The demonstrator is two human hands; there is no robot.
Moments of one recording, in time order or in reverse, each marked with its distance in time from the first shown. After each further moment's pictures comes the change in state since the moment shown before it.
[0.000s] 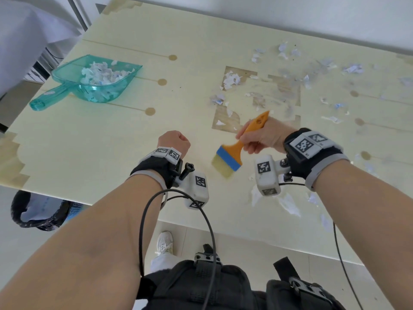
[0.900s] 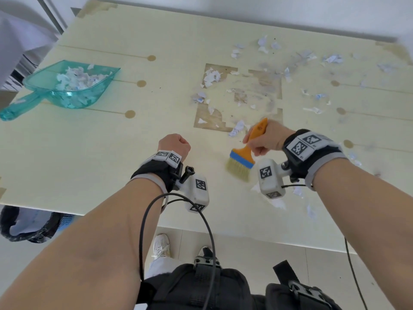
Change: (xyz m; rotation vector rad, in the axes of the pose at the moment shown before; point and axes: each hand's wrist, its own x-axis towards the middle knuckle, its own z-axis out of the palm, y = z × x) left_hand -0.008 0.027 0.039 0.028 -0.048 0.044; right_hand -0.018 0.043 -0.035 -0.213 0.119 0.123
